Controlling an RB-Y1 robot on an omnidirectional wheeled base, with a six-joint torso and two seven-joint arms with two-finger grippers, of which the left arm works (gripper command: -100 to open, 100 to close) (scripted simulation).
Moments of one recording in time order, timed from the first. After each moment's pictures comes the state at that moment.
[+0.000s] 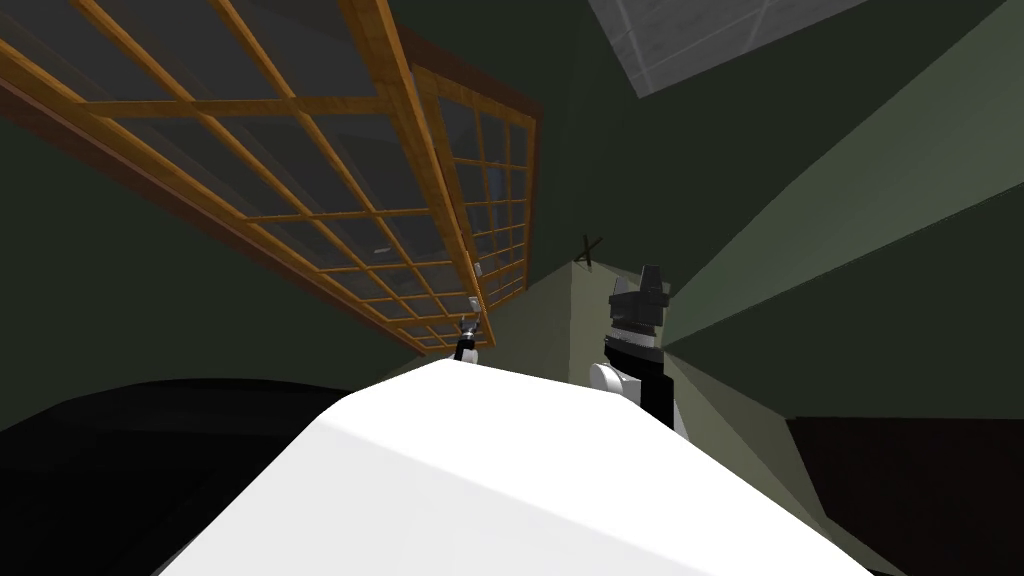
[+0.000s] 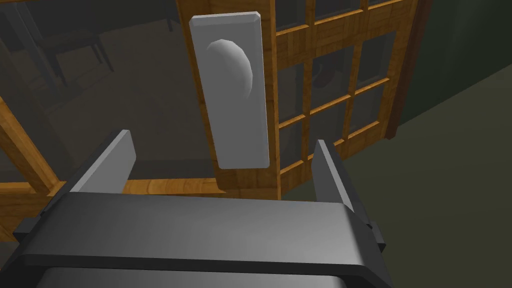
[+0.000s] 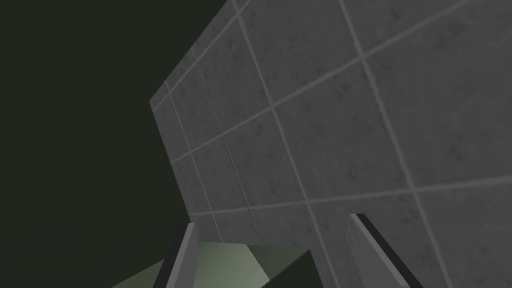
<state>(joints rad) -0.15 0.14 0.06 -0.55 0.36 -0.86 1.33</state>
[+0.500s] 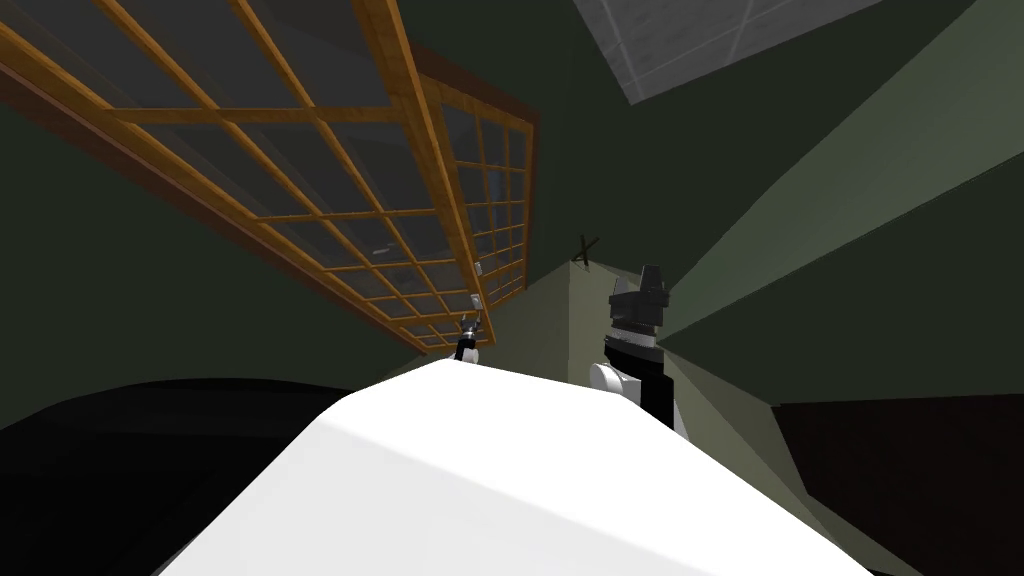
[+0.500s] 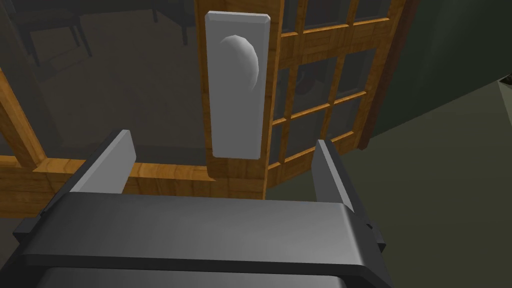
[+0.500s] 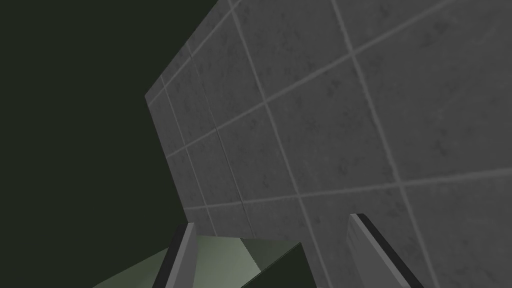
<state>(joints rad) -0.16 0.14 0.04 -0.55 0.39 -0.86 1.44</state>
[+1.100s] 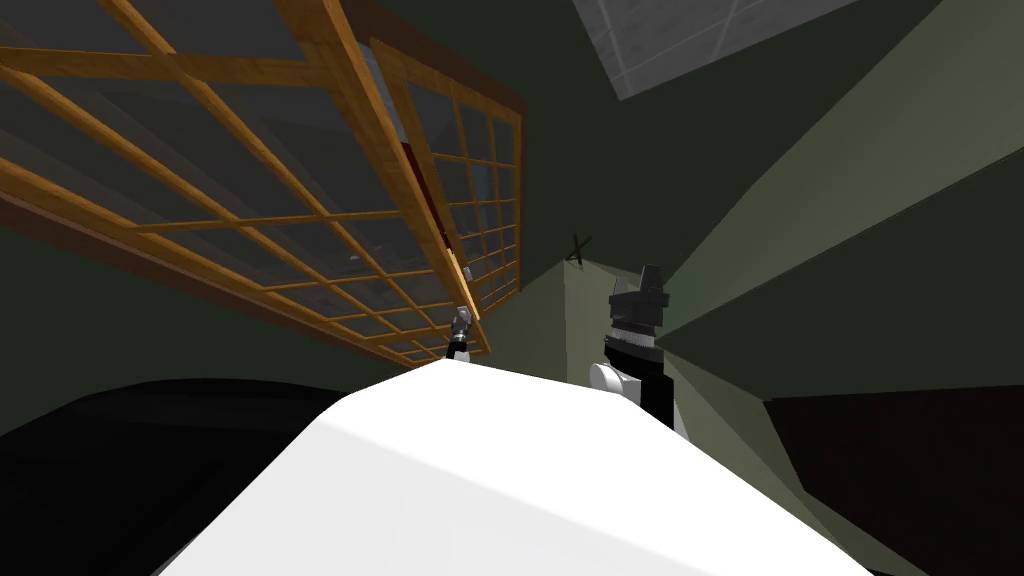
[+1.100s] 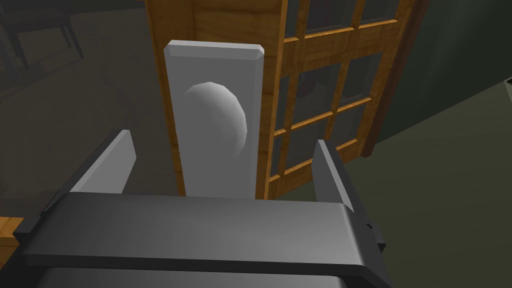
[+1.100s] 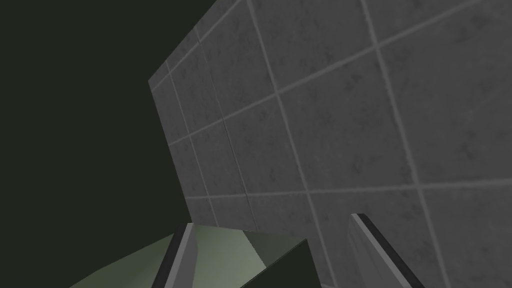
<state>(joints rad) -0.11 0.21 0.05 -0.56 0.40 -0.87 1.50</state>
